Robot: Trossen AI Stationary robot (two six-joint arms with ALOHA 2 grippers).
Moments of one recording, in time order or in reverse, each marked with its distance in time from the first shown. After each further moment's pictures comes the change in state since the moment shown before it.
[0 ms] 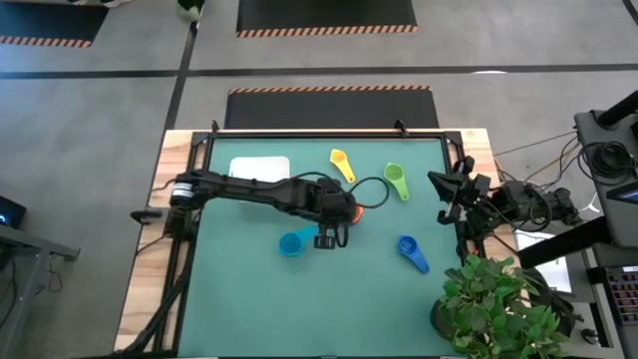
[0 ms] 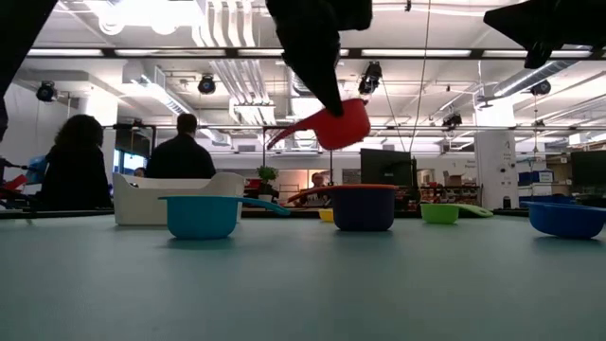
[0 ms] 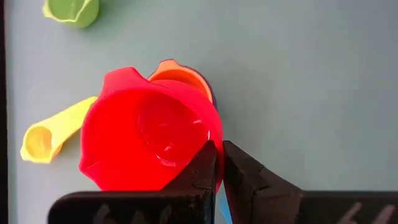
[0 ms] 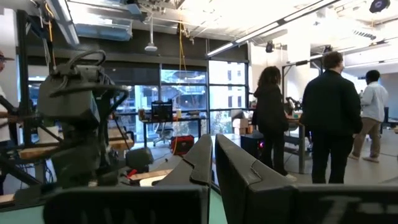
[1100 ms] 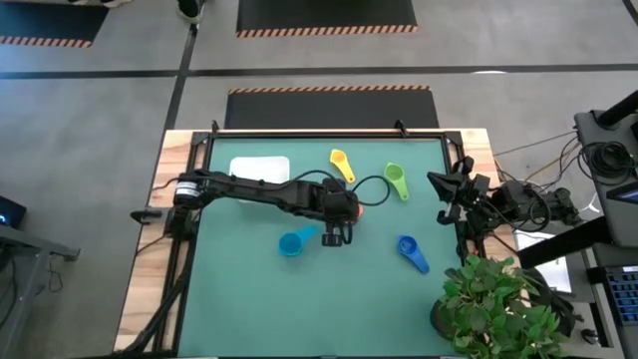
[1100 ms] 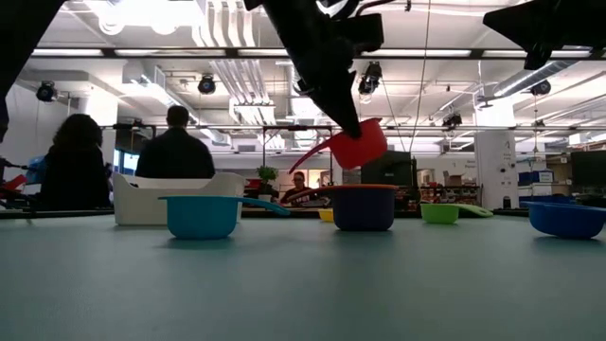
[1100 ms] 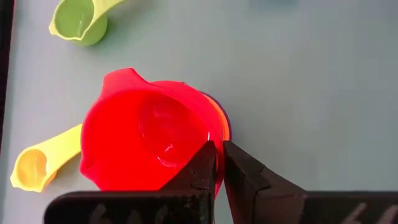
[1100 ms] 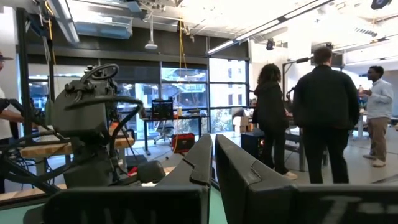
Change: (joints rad) left arm 0.032 0.014 -0.108 0.217 -0.002 0.021; right arm 0.000 0.000 0.000 -0.012 0.000 0.009
